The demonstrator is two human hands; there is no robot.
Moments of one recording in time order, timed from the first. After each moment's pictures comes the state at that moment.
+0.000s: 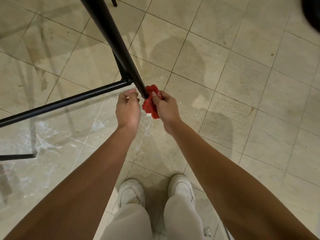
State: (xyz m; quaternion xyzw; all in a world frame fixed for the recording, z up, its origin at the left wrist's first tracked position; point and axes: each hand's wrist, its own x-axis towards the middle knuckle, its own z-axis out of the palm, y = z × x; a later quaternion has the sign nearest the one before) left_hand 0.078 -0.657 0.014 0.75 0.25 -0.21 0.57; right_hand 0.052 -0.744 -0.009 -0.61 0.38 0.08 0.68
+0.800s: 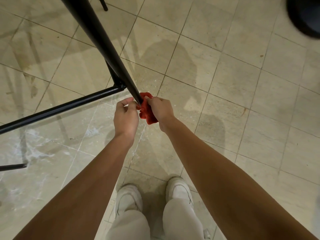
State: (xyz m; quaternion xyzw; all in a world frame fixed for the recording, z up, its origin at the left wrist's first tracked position) left_hand 0.073 -0.657 0.002 0.76 0.24 -0.25 0.55; right_hand 0.064 -0.751 -0.002 -0.60 0.45 0.15 0.64
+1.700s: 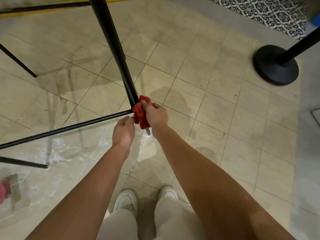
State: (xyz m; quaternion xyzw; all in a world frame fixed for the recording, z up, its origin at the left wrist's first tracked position) left_hand 0.051 -0.633 0.126 0.73 0.27 -0.27 0.56; right_hand 0.060 -0.724 0.141 -0.64 0.42 0.07 0.64
